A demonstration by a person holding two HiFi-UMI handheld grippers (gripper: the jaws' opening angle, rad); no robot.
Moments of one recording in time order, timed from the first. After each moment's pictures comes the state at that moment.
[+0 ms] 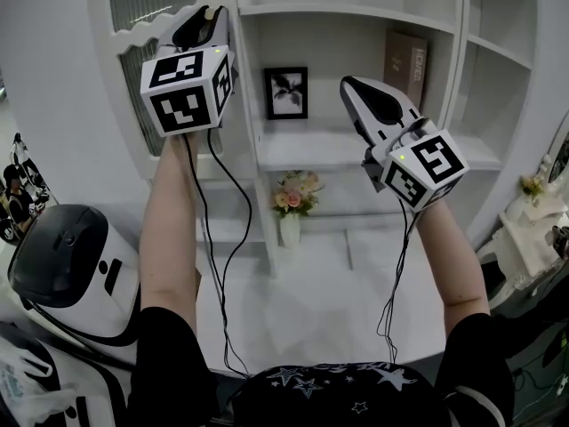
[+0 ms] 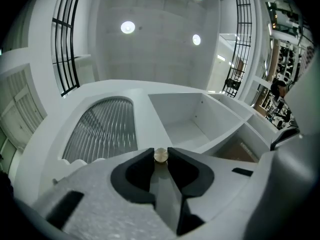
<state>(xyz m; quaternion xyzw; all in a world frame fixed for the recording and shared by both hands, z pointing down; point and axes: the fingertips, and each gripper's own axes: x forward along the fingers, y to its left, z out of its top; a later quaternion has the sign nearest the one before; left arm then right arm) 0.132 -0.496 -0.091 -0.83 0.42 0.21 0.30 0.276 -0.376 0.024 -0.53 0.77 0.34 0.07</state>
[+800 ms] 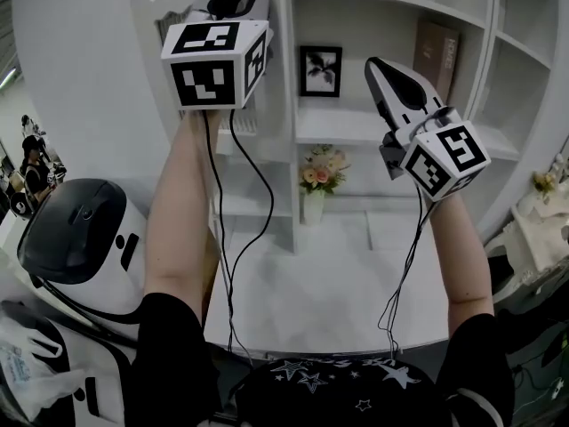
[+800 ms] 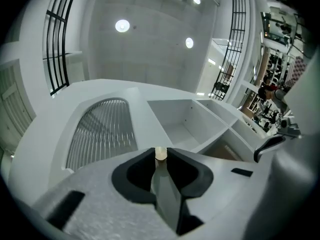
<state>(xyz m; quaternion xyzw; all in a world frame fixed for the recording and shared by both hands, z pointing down) 0.113 -0.461 -0.088 -0.86 0.36 0.19 0.32 0.231 -0.368 0.023 -0.54 0.77 0.33 0.10</state>
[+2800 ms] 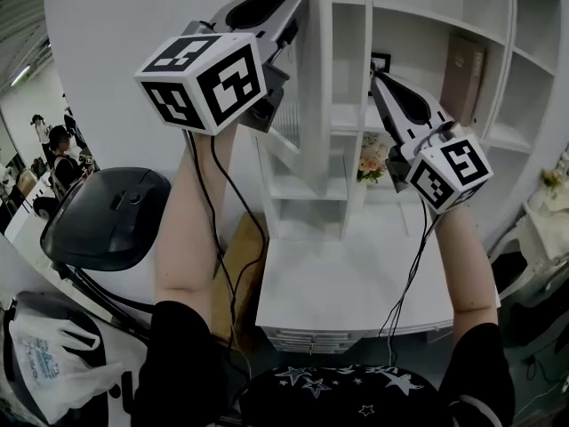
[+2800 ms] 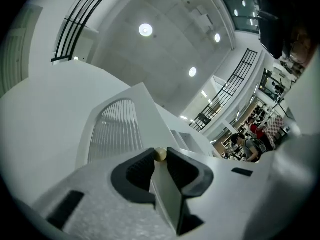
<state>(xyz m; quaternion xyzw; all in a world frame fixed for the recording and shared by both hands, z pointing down) -0.050 -0.371 -0.087 -0.92 0.18 0.24 0.24 0.052 -0.339 0.032 -0.54 0.77 0.32 0.10</state>
